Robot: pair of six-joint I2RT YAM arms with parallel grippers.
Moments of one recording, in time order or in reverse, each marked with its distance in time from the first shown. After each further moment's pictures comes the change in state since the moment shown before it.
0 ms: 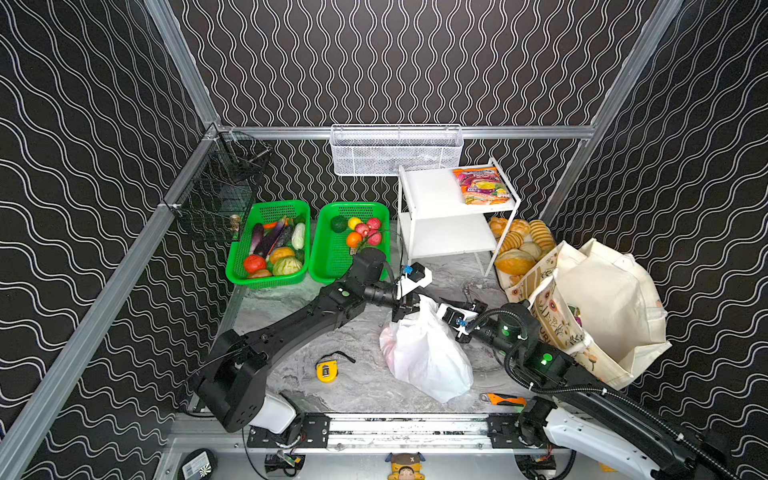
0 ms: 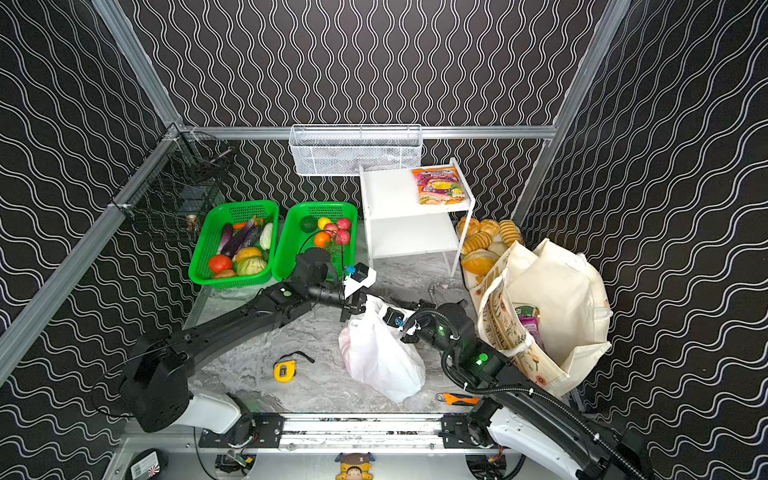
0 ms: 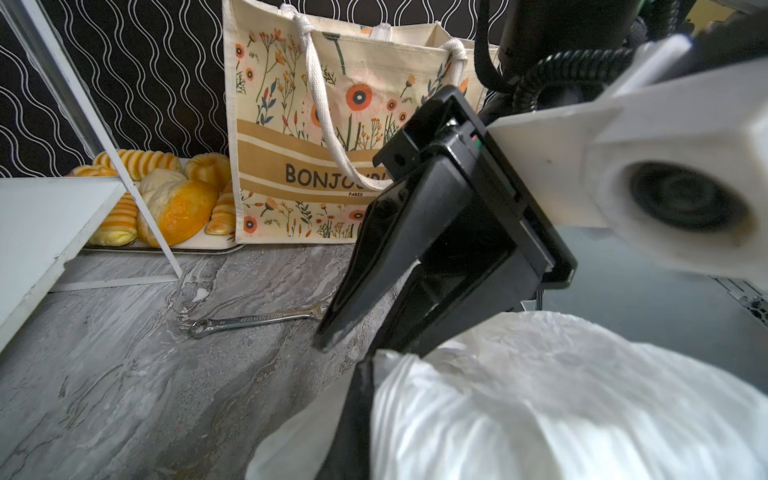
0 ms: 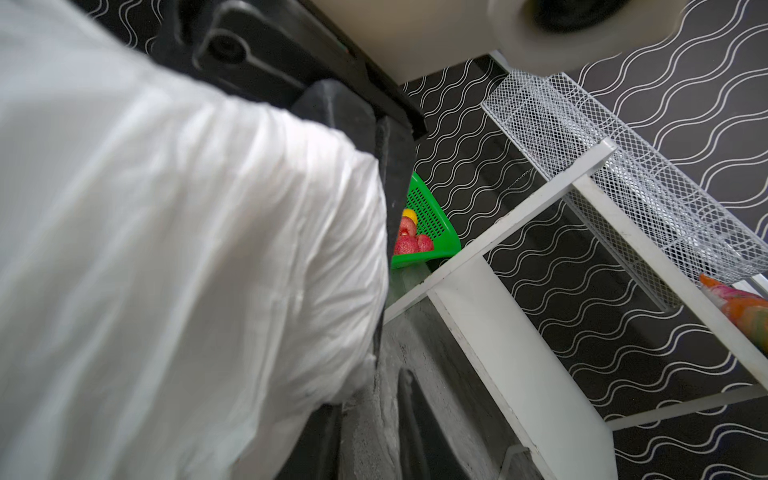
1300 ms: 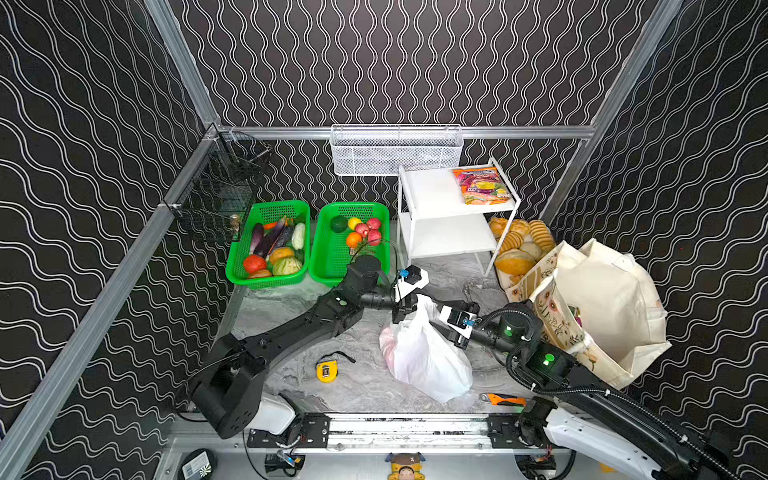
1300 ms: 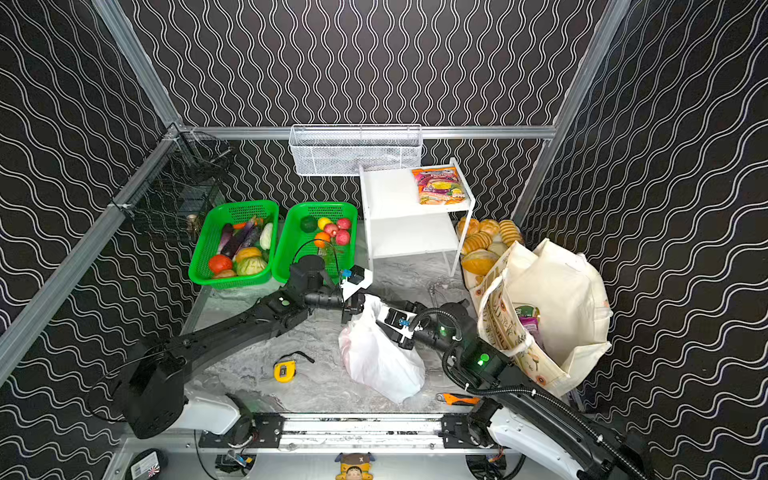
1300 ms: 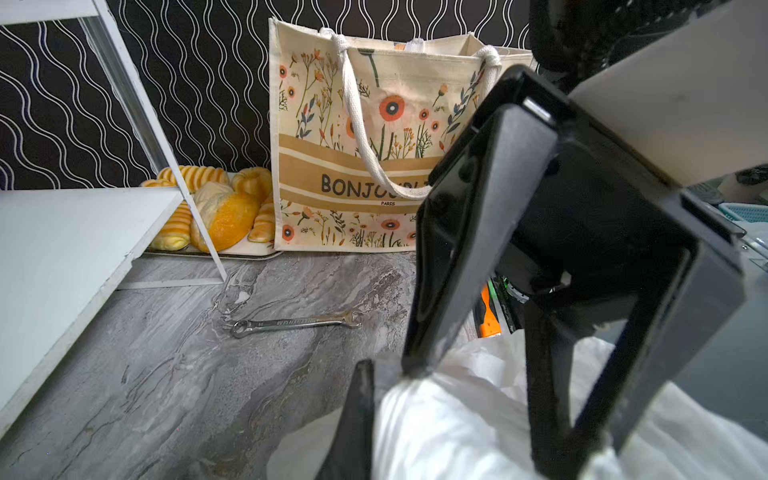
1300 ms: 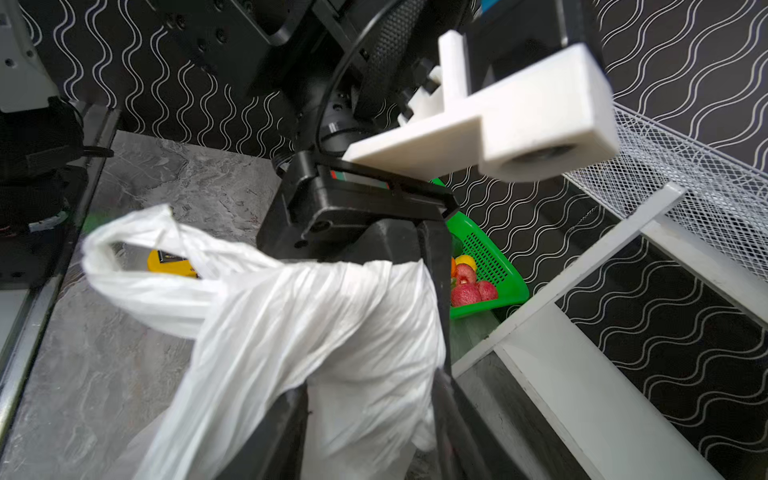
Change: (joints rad) left arm -0.004 -0.042 -0.118 0.217 -0.103 -0.079; right arm 0.011 -0.015 0.014 0.010 -0.181 0.167
